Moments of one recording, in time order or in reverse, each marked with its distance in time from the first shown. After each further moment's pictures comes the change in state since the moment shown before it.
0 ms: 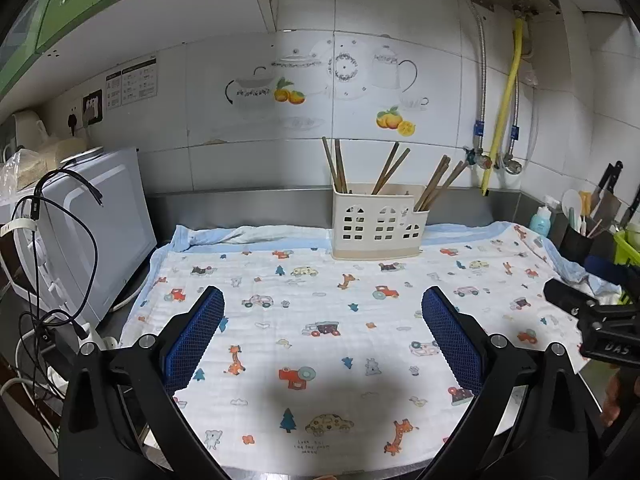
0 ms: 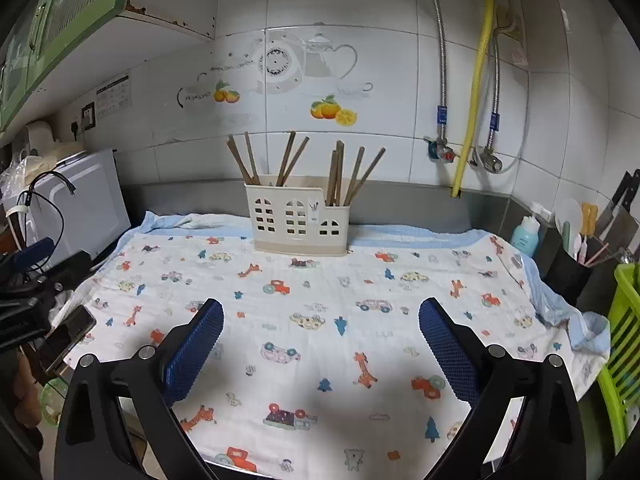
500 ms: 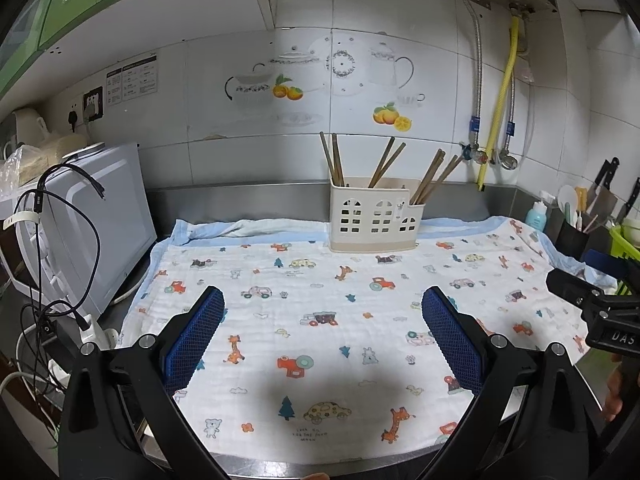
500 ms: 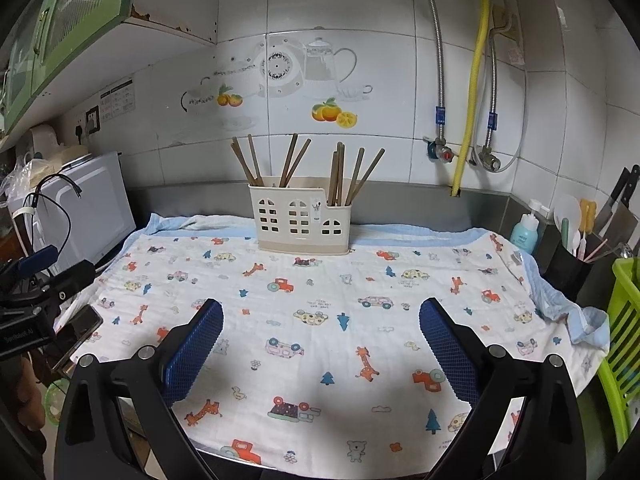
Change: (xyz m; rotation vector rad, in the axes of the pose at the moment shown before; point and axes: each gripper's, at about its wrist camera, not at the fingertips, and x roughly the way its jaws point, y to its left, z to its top) left arm -0.008 -0.001 -0.007 0.003 0.016 -0.005; right arm -0.015 -0.001 -0.003 0.009 -0.021 0.014
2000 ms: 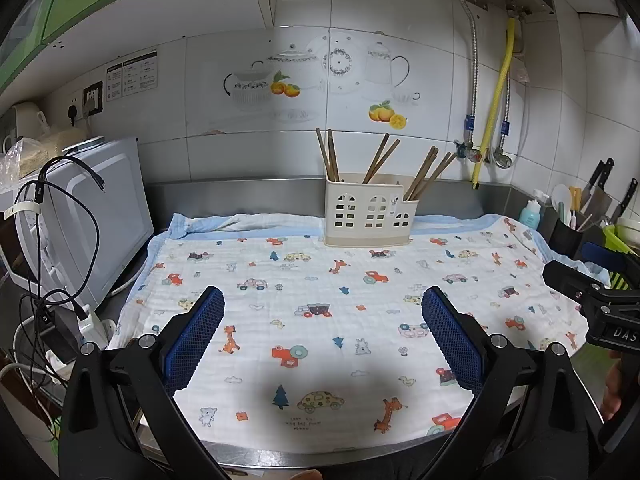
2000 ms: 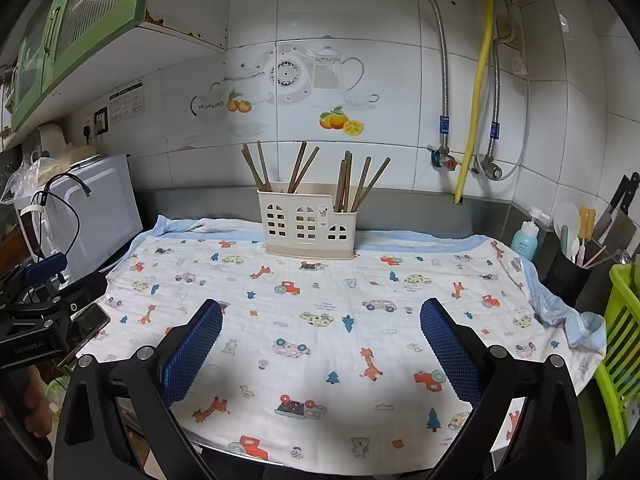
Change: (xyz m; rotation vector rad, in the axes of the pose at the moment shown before) left arm -0.010 -0.004 -0.006 -0.011 0.009 -0.011; right arm -0.011 0.008 0.003 -0.013 -0.011 0.014
